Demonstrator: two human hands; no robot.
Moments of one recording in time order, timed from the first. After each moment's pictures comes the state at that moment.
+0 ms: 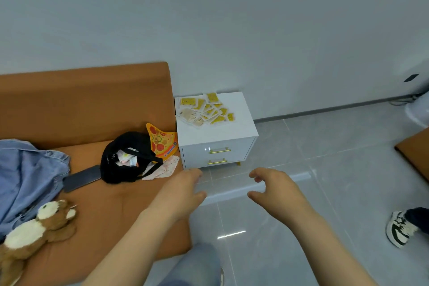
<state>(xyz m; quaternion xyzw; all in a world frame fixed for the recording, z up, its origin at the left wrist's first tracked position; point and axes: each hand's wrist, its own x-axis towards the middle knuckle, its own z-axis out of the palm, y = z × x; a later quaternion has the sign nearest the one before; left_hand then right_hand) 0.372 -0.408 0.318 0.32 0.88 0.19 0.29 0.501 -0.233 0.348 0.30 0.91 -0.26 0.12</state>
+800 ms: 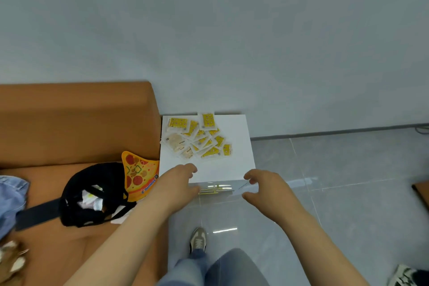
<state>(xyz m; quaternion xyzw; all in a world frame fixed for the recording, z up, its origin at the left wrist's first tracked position) 0.155 -0.212 0.283 0.25 0.89 0.19 0.33 0.272 -0.026 0.314 0.25 0.91 -0.26 0.19</state>
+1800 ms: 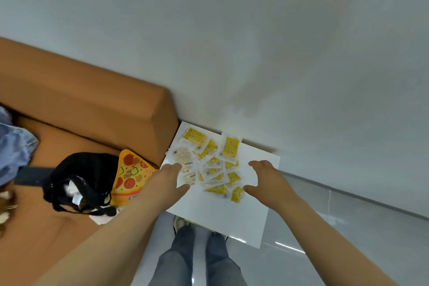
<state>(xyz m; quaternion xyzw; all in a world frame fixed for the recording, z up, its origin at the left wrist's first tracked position) -0.006 -0.118 0.175 0.02 0.93 0.14 0.34 0.006 0.133 0.186 0.05 0.92 -0.19 0.34</state>
